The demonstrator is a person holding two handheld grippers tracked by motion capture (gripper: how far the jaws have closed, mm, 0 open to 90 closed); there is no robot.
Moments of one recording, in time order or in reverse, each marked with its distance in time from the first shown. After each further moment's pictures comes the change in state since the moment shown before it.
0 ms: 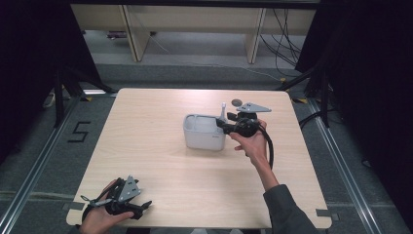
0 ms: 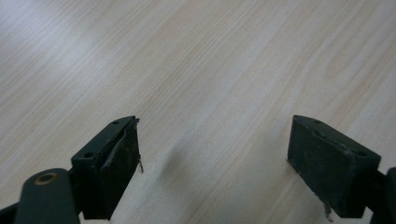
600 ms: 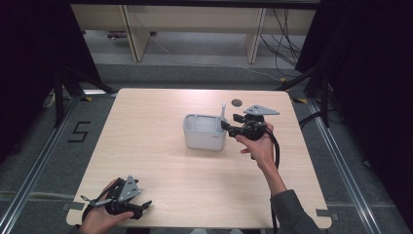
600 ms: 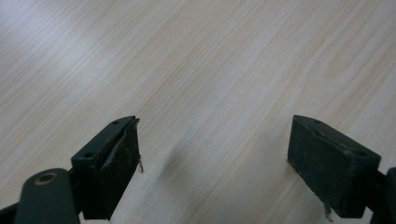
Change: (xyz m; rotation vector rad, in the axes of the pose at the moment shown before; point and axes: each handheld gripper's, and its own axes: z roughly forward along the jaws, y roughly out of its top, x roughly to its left) left arm 0.000 0.000 0.000 0.002 0.001 0.007; right arm -0.003 -0.004 -0.022 -0.010 0.002 0.020
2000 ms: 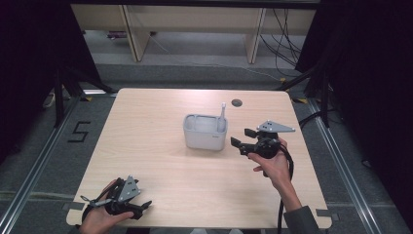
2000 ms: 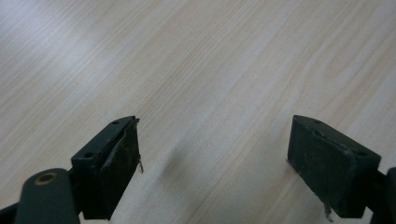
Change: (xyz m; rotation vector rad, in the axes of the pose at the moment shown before) left arm 0.000 0.000 0.000 -0.002 0.003 -0.002; right arm 0.005 -0.032 -0.049 0.020 0.011 0.004
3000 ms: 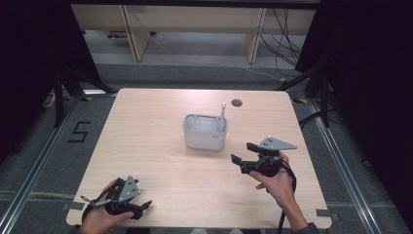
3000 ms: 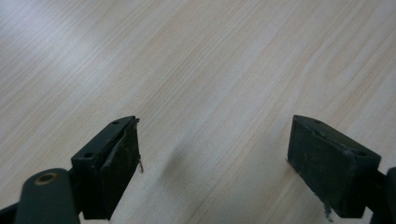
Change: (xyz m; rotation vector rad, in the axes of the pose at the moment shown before) left arm 0.000 0.000 0.000 -0.001 0.001 0.000; right arm 0.022 -0.032 -0.020 0.031 0.009 -0.031
